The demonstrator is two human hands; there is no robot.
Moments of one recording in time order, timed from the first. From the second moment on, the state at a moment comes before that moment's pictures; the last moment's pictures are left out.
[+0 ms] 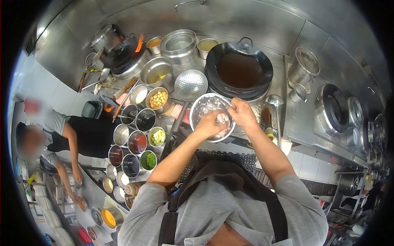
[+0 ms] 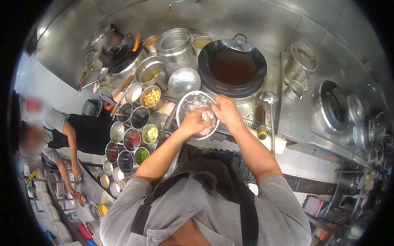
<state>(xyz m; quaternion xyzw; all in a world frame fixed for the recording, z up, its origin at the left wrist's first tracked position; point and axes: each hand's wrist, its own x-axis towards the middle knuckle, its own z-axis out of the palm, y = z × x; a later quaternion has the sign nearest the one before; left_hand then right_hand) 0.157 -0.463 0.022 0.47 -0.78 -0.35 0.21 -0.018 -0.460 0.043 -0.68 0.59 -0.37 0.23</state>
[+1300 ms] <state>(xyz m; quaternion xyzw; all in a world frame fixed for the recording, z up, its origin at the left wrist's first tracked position) 0.173 -0.500 0.003 0.51 -0.77 -0.32 0.22 -0.015 -0.469 0.010 -0.68 0.61 -0.33 0.24</state>
